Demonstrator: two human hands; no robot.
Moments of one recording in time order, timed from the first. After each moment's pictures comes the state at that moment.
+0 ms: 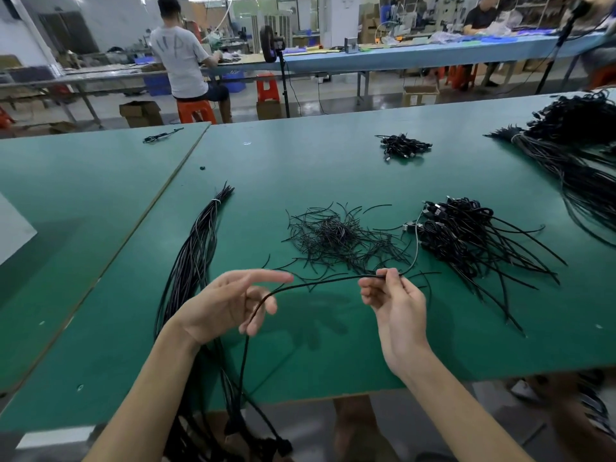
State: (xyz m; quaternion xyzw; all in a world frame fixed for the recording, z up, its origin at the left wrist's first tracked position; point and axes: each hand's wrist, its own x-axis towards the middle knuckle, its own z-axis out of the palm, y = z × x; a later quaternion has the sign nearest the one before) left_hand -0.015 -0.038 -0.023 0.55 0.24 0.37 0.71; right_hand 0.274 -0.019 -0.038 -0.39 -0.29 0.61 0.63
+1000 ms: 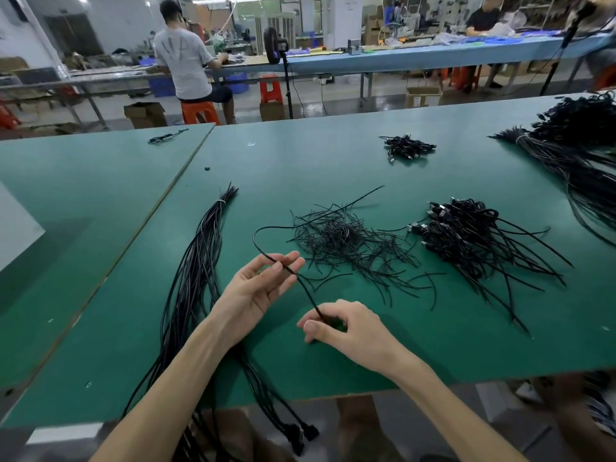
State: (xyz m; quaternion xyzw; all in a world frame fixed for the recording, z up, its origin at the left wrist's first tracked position) left_hand 0.026 -0.027 -0.033 0.34 0.30 0.60 0.66; right_hand 0.256 -0.033 -0.039 -0.37 -0.81 0.39 0.23
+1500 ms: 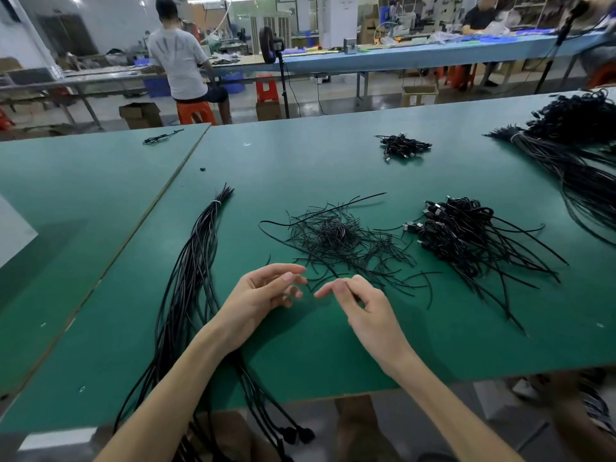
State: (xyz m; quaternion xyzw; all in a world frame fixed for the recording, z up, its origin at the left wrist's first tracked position) left_hand 0.035 -0.029 -0.038 0.49 0.40 0.51 0.58; right_hand 0.260 -0.031 -0.036 -0.41 -0.66 0.45 0.45
